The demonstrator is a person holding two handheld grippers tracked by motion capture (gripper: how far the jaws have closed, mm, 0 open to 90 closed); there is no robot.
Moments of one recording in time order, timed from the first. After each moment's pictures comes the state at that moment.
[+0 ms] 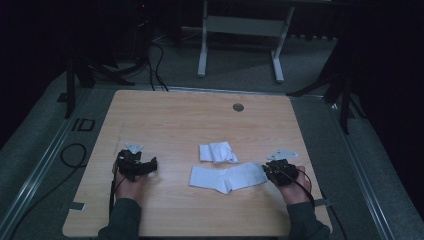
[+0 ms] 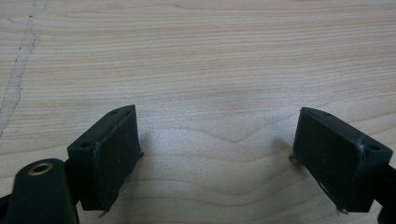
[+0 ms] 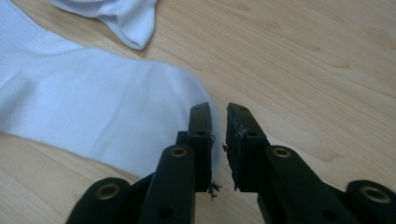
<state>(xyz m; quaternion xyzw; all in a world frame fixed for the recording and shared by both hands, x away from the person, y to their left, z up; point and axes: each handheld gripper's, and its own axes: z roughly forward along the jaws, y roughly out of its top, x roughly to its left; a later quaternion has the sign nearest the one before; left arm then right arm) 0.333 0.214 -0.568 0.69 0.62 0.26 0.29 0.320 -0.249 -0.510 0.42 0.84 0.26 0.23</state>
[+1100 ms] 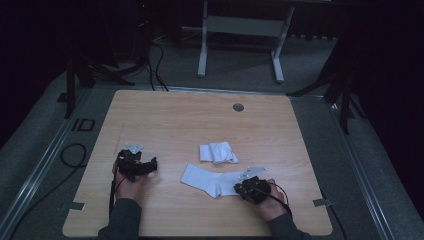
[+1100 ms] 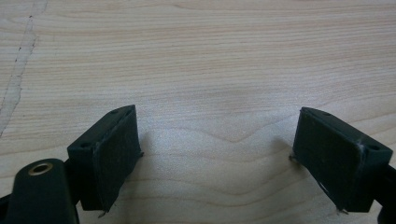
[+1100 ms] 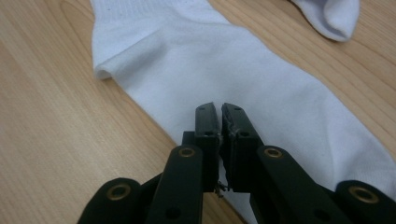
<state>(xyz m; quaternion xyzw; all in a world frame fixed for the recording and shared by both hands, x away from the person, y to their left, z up) 0.333 0.213 -0.568 0.69 0.62 0.26 0.29 0.287 -0.183 -0.545 0.33 0.89 0.29 0.11</state>
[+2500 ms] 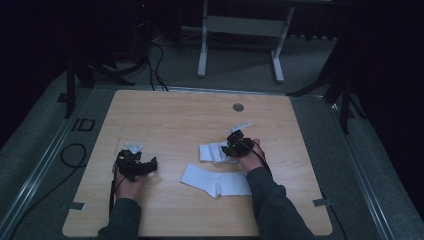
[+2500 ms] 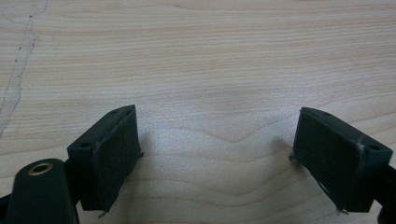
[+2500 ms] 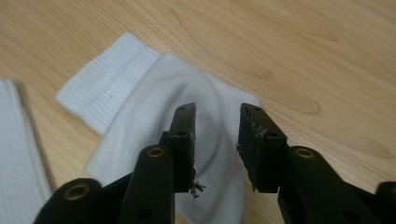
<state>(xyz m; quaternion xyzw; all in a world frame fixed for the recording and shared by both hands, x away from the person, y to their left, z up) 0.333 0.213 -0.568 0.69 0.62 0.26 0.29 0.422 -0.137 -0.528 0.39 0.86 0.29 0.13</state>
